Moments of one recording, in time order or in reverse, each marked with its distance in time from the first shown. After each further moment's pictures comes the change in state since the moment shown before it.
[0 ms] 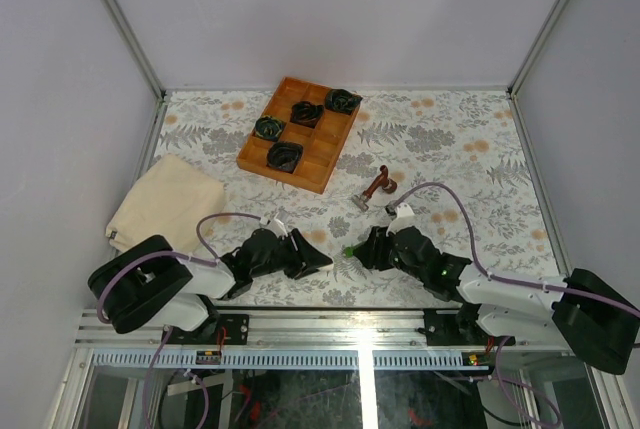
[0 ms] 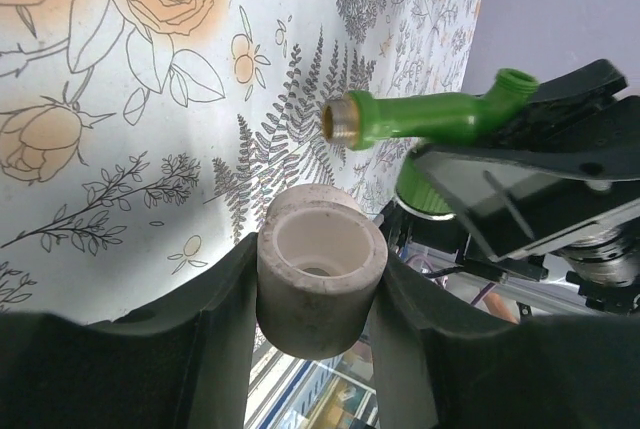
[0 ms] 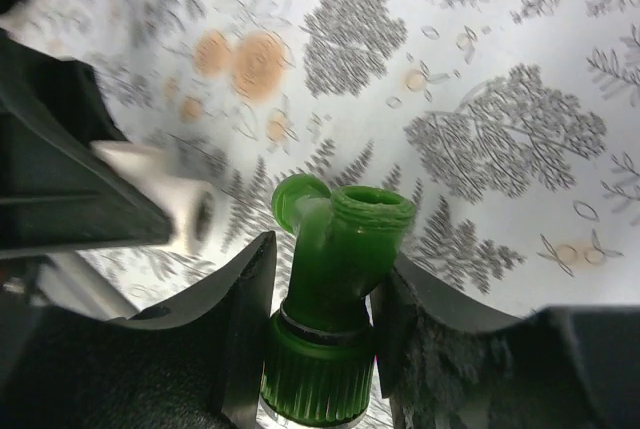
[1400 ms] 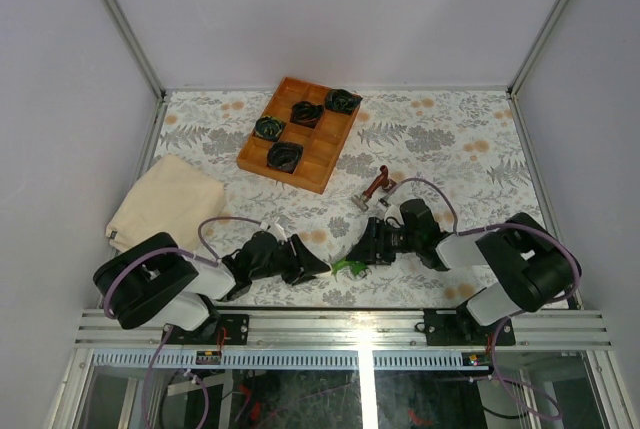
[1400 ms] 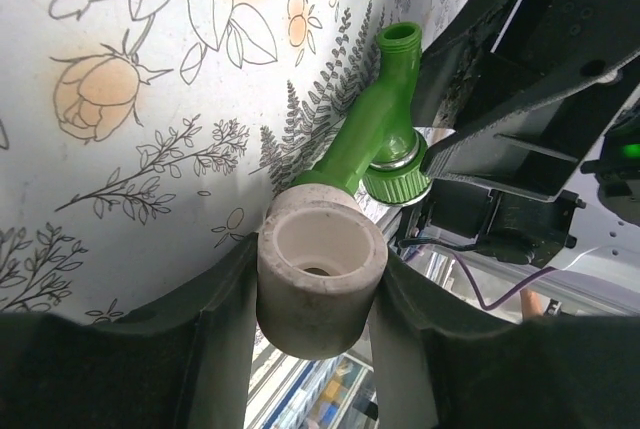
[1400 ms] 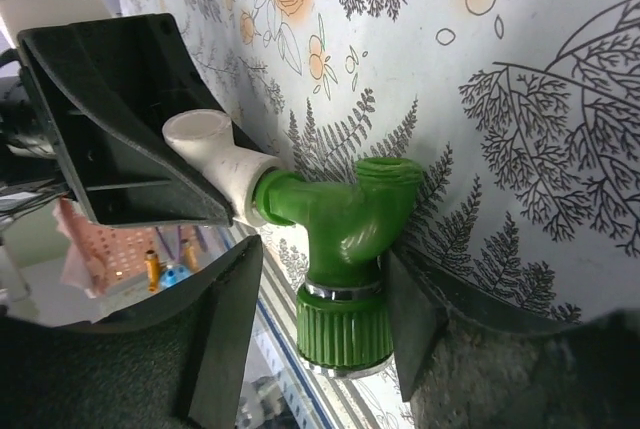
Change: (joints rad) left arm -0.001 0.022 -0.022 -0.012 0.043 0.003; right arm -0.360 0.453 0.085 0.166 -0.790 0.106
